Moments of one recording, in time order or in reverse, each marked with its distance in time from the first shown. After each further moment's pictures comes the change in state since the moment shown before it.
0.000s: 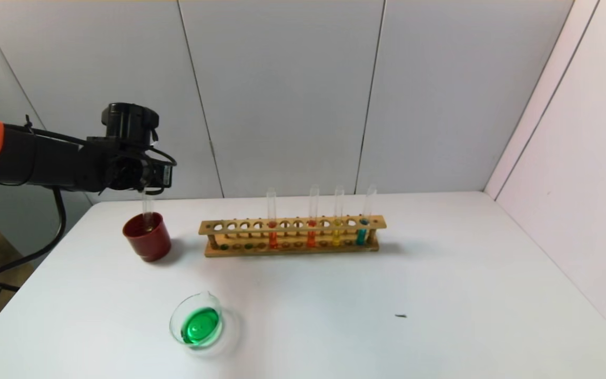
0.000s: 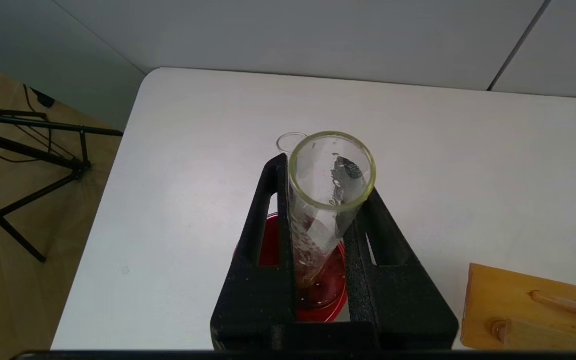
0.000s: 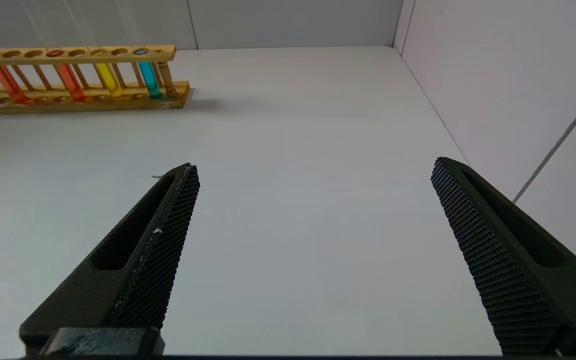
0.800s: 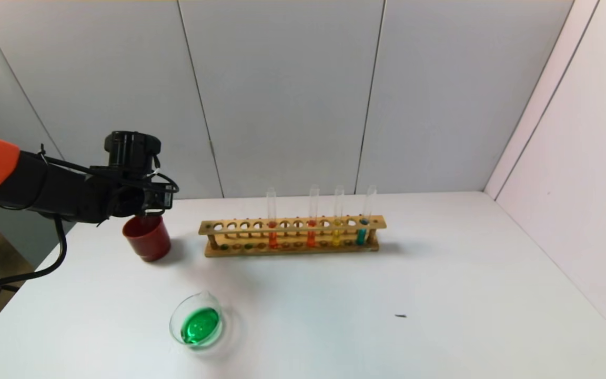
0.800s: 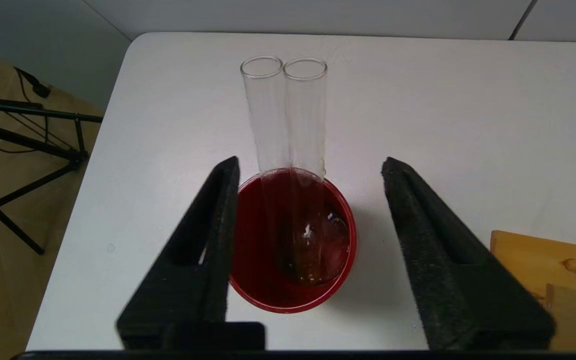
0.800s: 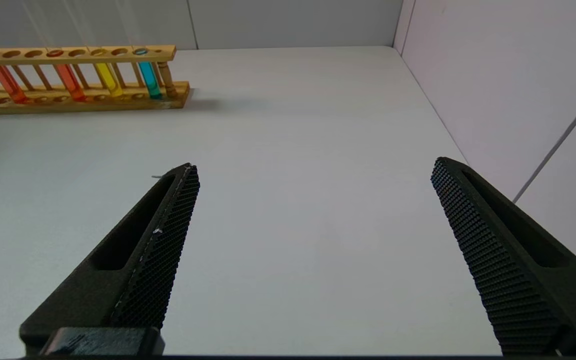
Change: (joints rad) left arm -0.003 -0.013 0.209 -0.174 0.000 0.004; right arm 0.000 0.000 0.000 0.000 0.000 0.000
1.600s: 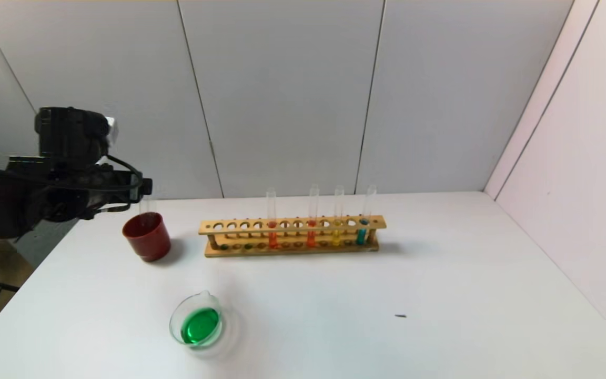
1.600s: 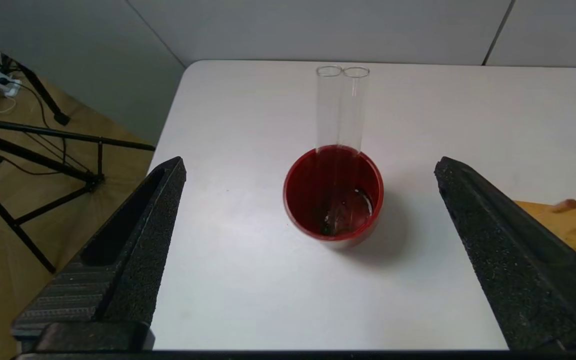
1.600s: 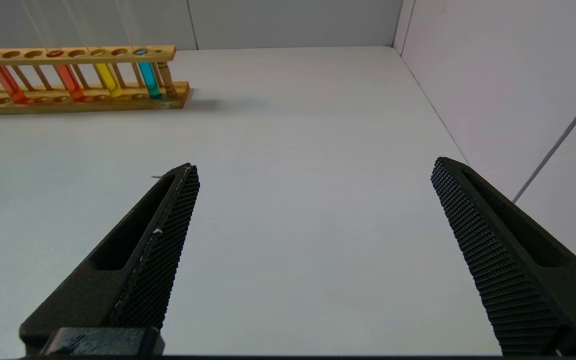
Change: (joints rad) left arm 0.006 -0.335 0.210 0.003 -0.014 0.041; right arm 0.000 0.000 0.000 0.000 0.000 0.000
